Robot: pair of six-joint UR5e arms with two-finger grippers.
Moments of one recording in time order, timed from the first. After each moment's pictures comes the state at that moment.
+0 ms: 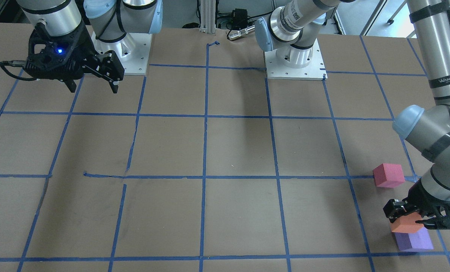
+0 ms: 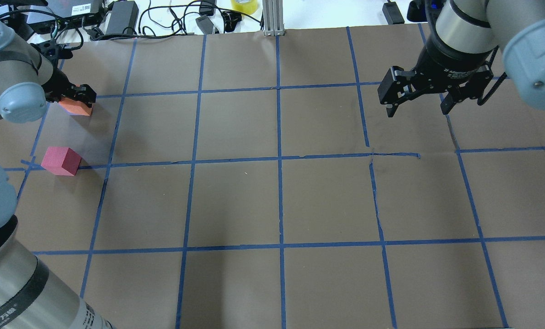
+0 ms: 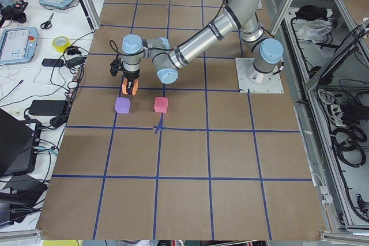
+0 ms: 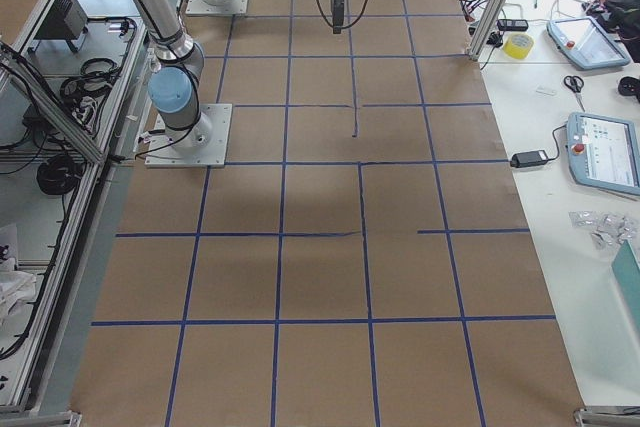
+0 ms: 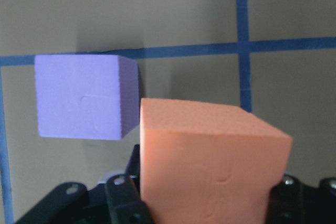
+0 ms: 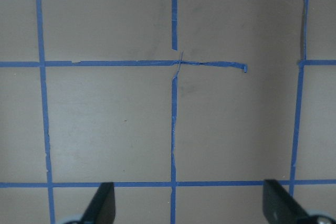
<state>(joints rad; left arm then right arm) -1.12 -2.14 -1.55 -0.81 1.52 0.46 1.57 -1.63 1.63 -1.59 -1.59 -0.01</state>
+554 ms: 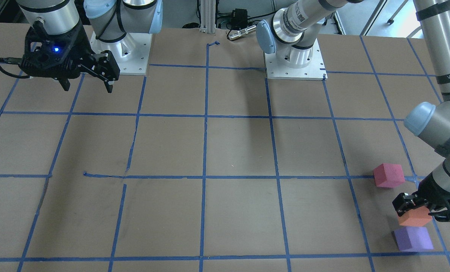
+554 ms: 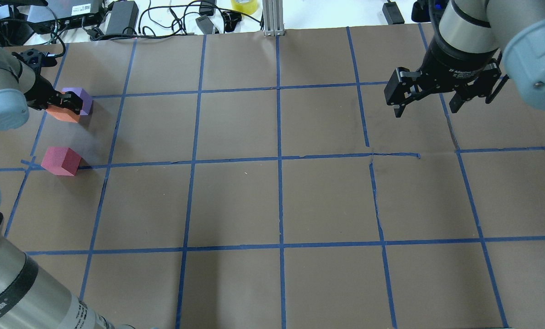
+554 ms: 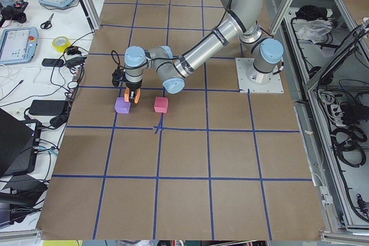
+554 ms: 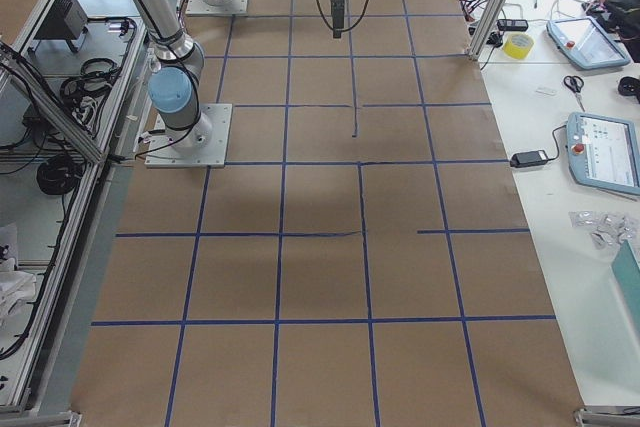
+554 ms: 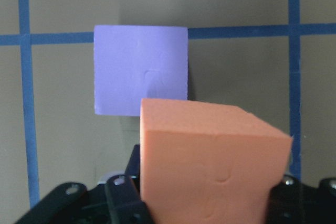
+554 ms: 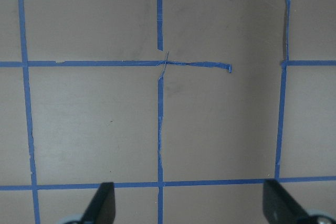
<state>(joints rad) -1.05 -2.13 -1.57 -0.82 1.49 0.52 1.57 -1.63 1.63 -1.59 -1.62 -0.01</state>
